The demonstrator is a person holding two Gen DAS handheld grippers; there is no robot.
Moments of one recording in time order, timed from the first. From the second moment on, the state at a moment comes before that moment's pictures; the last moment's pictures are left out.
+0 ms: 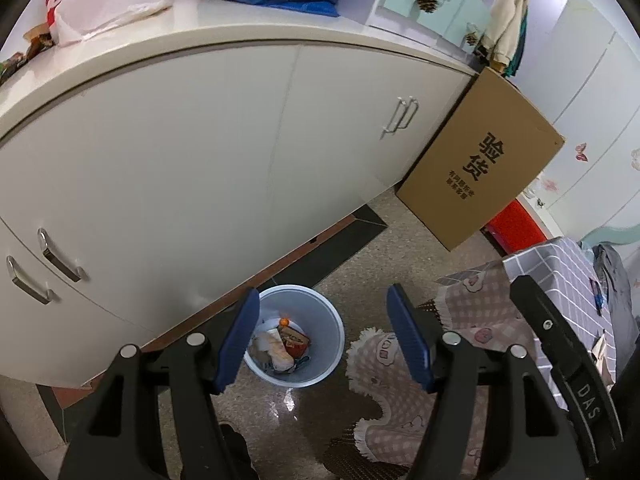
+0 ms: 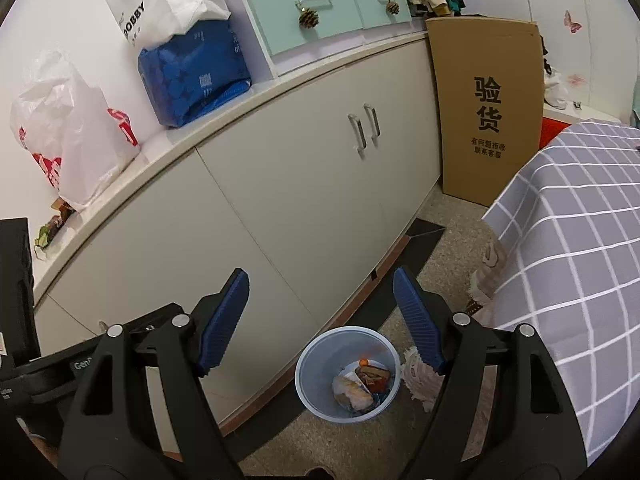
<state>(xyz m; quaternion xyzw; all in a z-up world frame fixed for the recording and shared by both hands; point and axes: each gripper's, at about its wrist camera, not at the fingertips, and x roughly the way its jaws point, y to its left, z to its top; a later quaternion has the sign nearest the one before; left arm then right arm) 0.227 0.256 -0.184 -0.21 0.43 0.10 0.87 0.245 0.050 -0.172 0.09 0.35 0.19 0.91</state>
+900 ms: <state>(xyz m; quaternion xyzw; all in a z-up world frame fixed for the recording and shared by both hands) 0.235 -0.035 -0.125 -0.05 0.42 -0.10 0.90 0.155 -0.246 -0.124 0.20 0.28 -0.01 0.94</state>
